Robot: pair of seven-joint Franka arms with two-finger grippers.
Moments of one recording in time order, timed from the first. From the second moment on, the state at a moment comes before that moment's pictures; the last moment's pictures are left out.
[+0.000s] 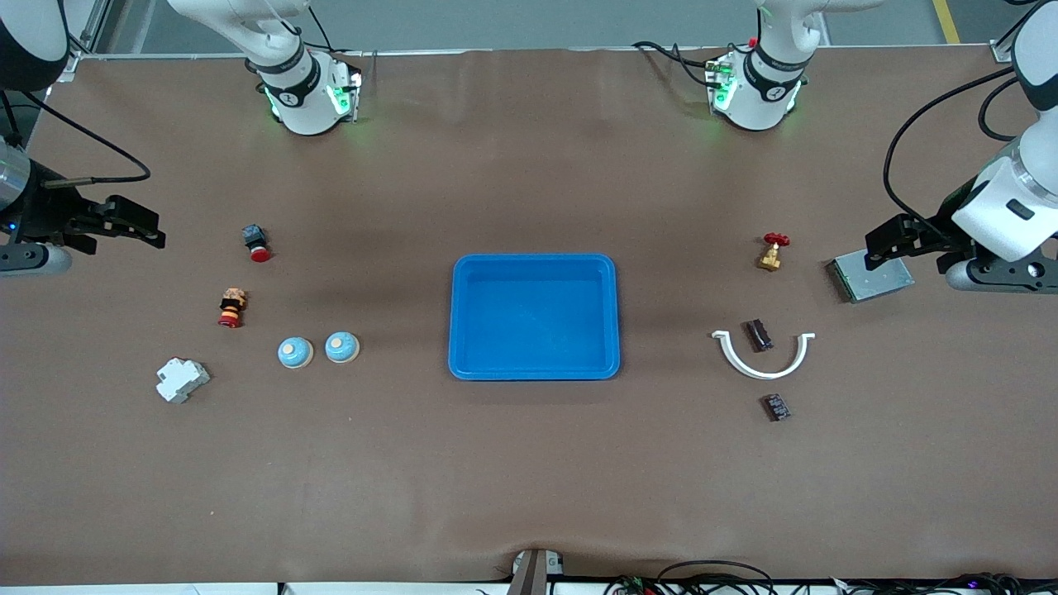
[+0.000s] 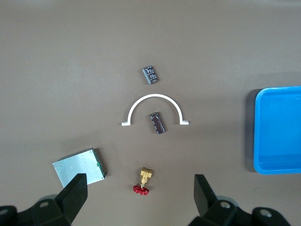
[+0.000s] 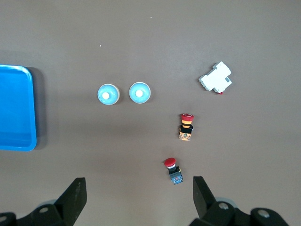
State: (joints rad) left arm -0.01 0.09 -0.08 -1.58 -0.01 1.69 -0.03; right arm 0.03 0.05 -0.04 -1.58 0.03 1.57 -0.08
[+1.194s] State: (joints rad) left arm -0.03 0.19 -0.08 -1.58 -0.01 1.69 -0.24; right arm 0.05 0.06 -0.03 -1.64 0.04 1.63 0.00
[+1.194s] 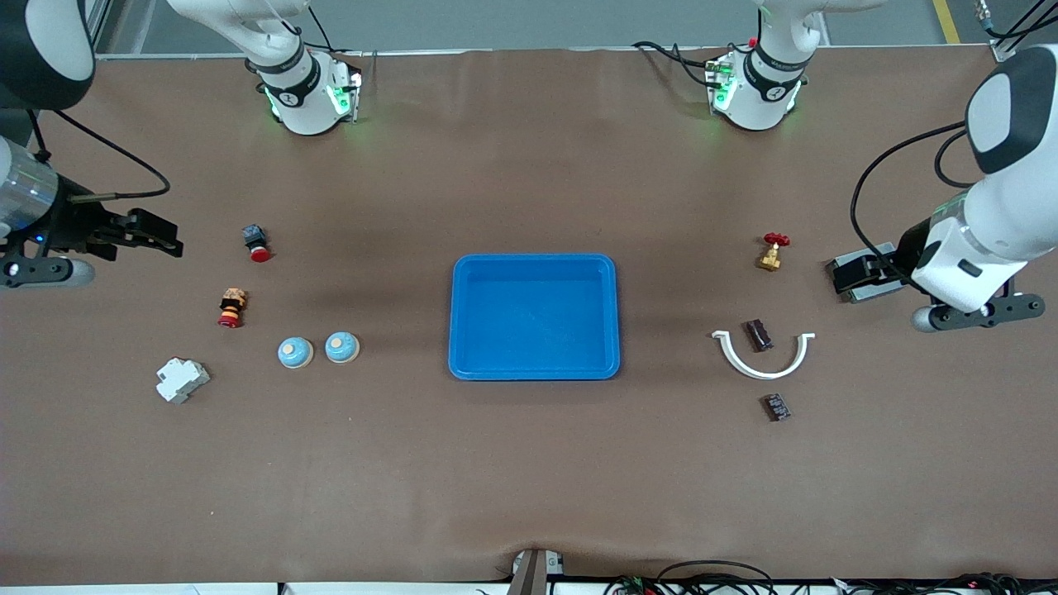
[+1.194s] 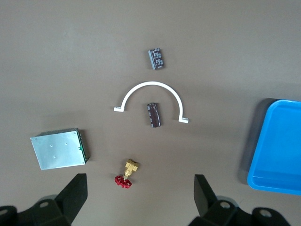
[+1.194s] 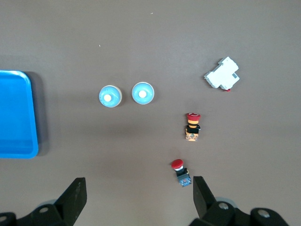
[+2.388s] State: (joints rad) left arm -0.04 0.44 -0.08 -1.85 -0.01 2.19 -0.38; right arm 0.28 0.33 -0.03 -1.92 0.04 2.29 0.26
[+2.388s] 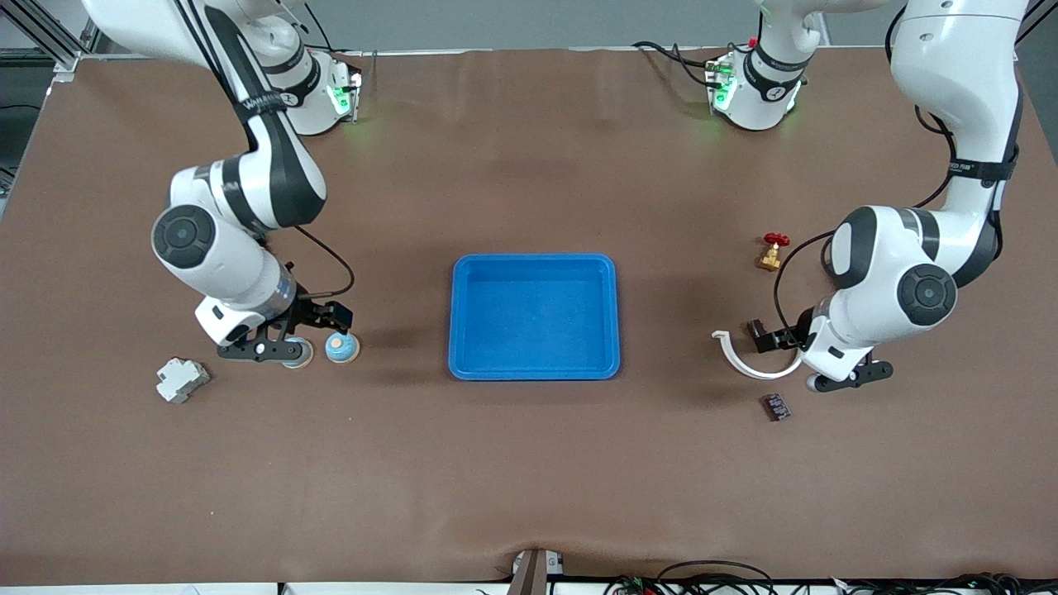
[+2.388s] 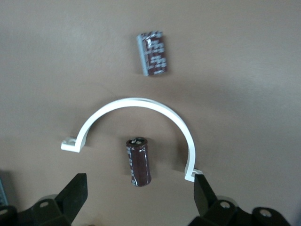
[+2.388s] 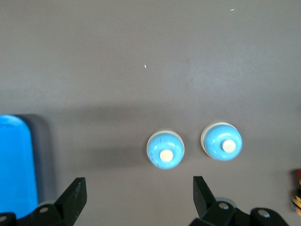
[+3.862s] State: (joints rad) left arm -0.04 0.59 -0.08 -1.86 -0.01 2.23 -0.47; right arm 0.28 0.51 -0.04 -2.06 0.04 2.63 0.26
